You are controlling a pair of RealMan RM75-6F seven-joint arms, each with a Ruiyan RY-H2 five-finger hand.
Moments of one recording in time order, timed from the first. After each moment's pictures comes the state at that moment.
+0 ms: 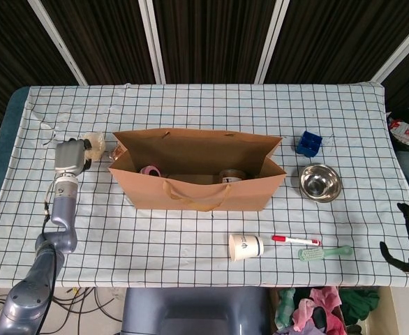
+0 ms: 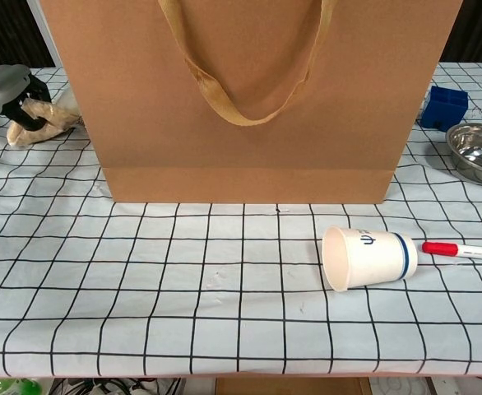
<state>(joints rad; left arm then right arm) -0.86 -2.03 -0.30 -0.11 1.19 0.77 -0.15 0.01 -1.09 0.12 -1.63 -1.35 1.47 0.10</state>
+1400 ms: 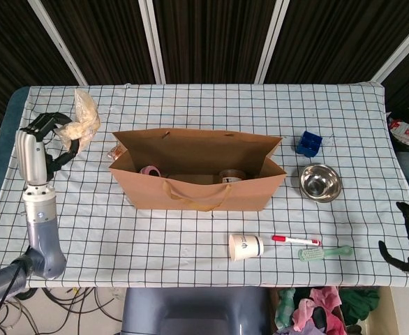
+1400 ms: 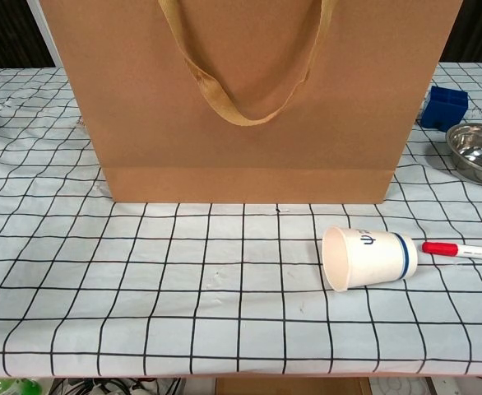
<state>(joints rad) -0.64 -1.51 -0.37 -1.32 1.40 1.69 -0.29 0.01 -1.08 0.12 -1.64 -1.37 1.47 0.12</state>
